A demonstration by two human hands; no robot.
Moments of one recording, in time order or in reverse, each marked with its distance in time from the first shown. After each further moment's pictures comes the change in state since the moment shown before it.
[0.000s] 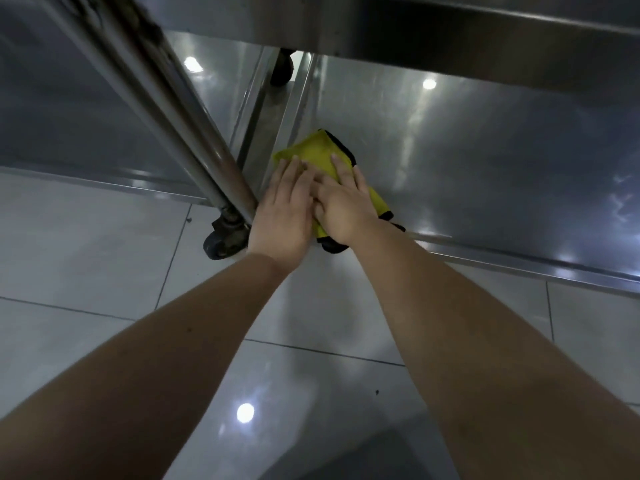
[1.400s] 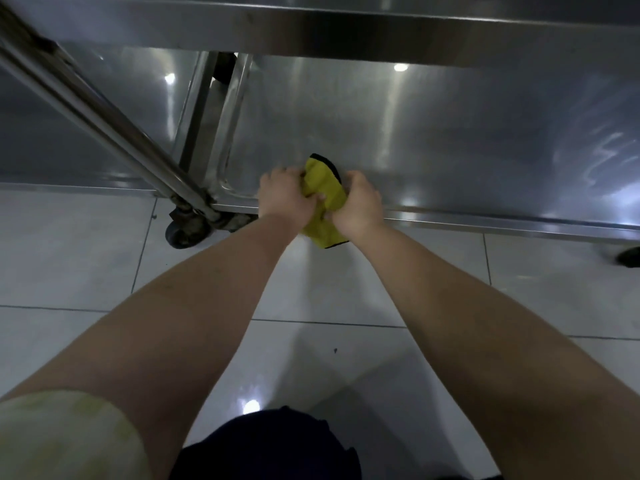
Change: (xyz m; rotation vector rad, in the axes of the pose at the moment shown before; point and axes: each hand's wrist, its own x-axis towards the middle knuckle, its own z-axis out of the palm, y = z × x) left_hand 0.020 0.100 0.029 -0.019 -0.206 -0.291; right_hand -0.114 0.060 -0.023 0.706 0.250 0.623
